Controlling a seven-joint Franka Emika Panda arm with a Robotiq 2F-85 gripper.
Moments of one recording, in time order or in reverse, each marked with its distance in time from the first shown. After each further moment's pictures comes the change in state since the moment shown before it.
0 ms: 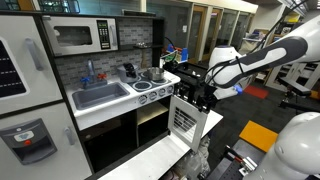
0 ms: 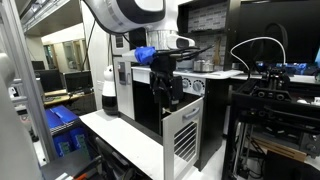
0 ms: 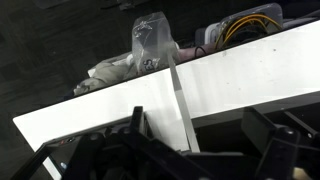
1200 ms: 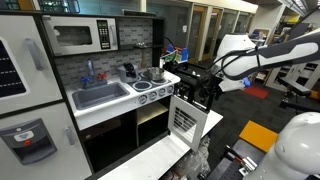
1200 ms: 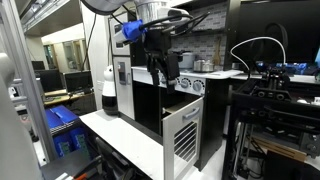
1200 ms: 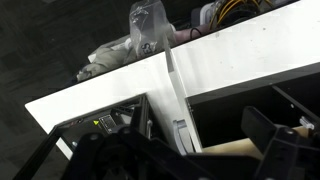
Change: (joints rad) arm 0.002 -0.192 0.008 -0.005 0.000 -0.087 0.049
